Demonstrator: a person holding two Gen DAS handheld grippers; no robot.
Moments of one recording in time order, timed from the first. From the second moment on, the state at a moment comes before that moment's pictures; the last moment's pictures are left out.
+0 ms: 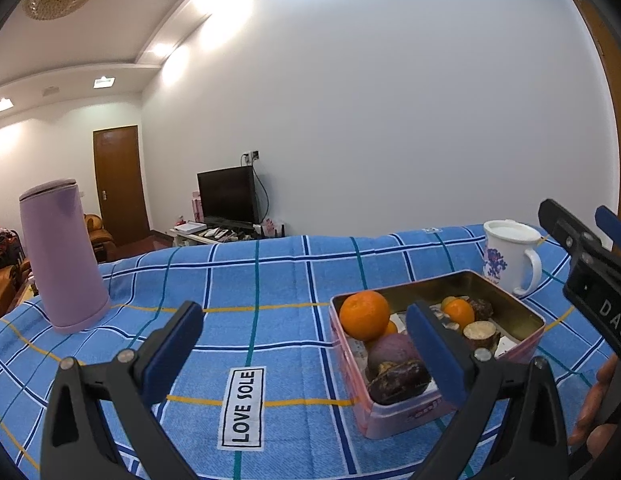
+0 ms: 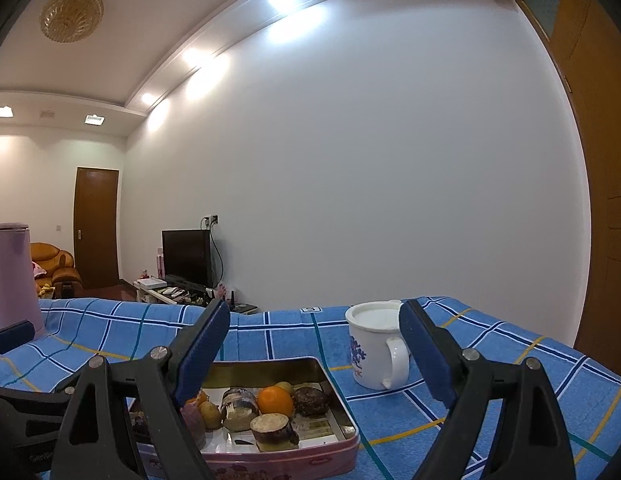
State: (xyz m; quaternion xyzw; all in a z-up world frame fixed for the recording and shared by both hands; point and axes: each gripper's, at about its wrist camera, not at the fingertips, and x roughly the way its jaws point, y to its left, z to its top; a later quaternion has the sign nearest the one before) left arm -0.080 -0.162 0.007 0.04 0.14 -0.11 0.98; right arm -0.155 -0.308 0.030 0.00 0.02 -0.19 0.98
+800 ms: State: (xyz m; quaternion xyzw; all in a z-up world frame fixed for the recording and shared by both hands) left arm -0.078 -0.160 0.007 0.04 0.15 -0.10 0.98; right arm -0.153 -0.310 0.028 0.01 0.02 -0.19 0.98
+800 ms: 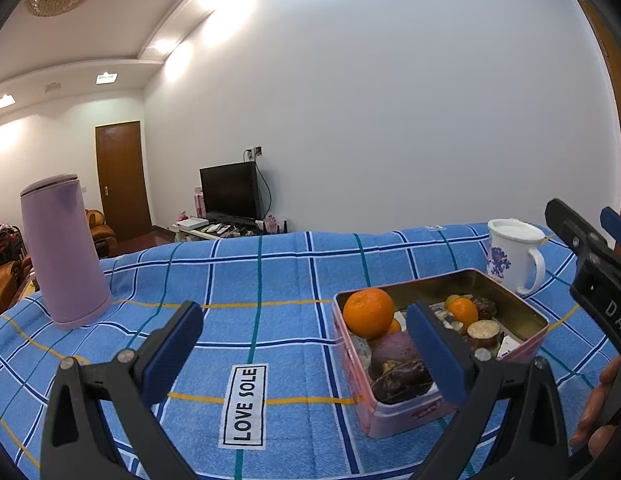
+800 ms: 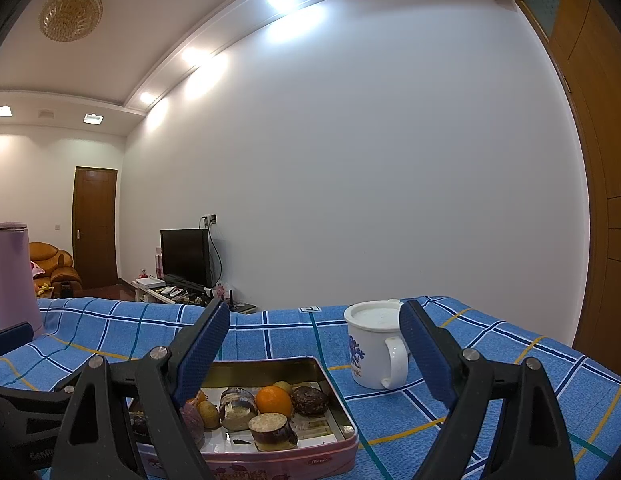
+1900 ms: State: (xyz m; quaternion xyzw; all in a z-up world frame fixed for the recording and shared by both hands) left arm -0.074 -0.156 0.004 0.03 0.16 -0.11 0.98; right arm -0.151 -0.312 0.026 0.00 0.02 -0.19 0.98
